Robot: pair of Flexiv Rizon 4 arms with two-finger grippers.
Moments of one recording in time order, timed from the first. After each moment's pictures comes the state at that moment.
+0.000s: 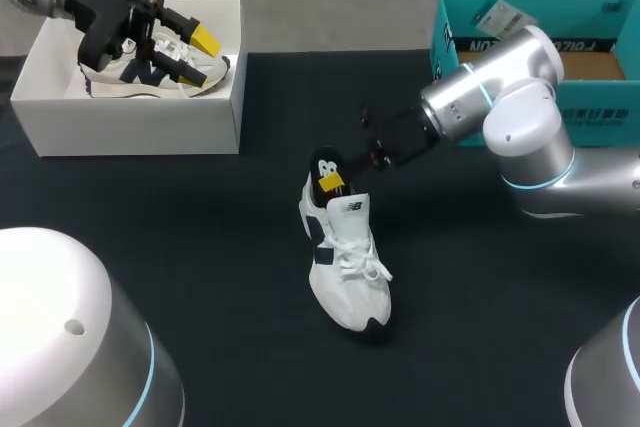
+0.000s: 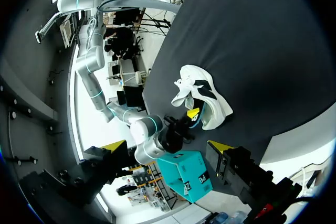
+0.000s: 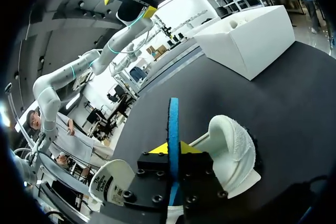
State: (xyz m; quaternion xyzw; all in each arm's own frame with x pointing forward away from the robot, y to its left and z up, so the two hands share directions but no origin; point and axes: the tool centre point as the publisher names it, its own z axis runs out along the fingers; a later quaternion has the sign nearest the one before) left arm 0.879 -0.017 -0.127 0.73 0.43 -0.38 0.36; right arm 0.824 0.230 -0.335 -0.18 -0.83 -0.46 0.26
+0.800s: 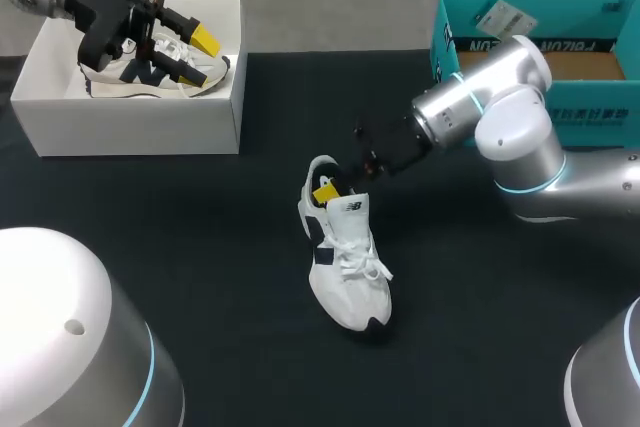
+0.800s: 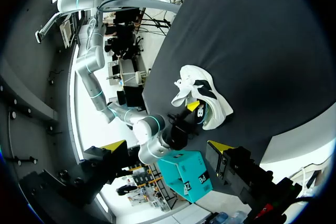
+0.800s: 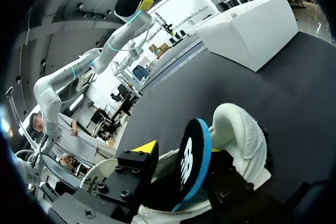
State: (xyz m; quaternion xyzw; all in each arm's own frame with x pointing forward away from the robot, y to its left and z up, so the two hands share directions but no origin) left arm 0.879 -0.017 -0.127 0.73 0.43 -0.38 0.36; right arm 0.817 0.237 -0.346 -0.18 -0.83 -0.45 0.28
